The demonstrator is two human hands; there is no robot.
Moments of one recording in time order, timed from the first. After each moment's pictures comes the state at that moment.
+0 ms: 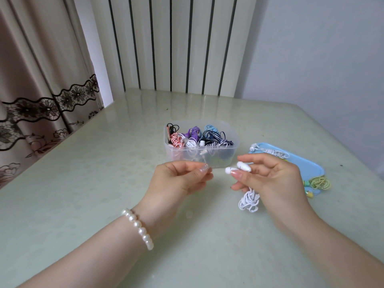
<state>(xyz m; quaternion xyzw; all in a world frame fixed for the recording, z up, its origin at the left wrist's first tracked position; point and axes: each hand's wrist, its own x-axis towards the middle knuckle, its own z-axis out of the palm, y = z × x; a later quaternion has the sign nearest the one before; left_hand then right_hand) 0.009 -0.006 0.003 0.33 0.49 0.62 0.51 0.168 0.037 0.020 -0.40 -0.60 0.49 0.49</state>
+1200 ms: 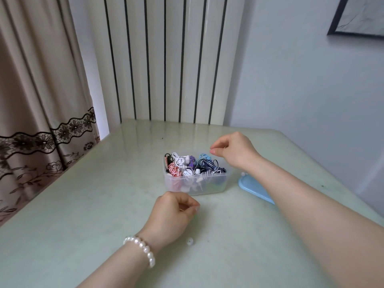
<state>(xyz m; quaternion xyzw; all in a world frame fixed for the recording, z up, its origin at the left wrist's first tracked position) -0.016 0.009 -0.022 0.58 0.63 0.44 0.27 0.120 0.142 0.071 -0.49 -0.79 0.20 0.29</state>
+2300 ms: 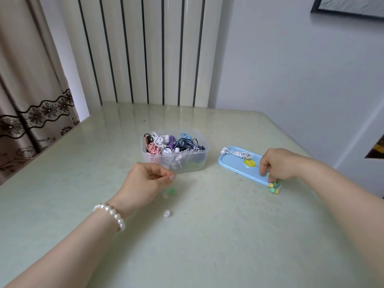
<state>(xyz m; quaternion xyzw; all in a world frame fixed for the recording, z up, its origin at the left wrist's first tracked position) -0.018 0.008 -0.008 0.51 0.60 0.51 0.35 0.272 0.139 0.040 -0.61 -0.78 0.08 -0.10</state>
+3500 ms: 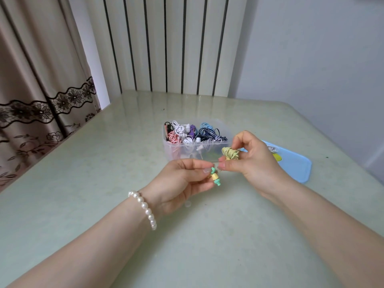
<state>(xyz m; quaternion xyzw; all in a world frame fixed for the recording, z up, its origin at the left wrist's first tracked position) 0.006 0.000 -0.001 0.33 0.42 0.54 0.65 0.158 0.054 0.025 -0.39 -0.67 0.47 0.42</state>
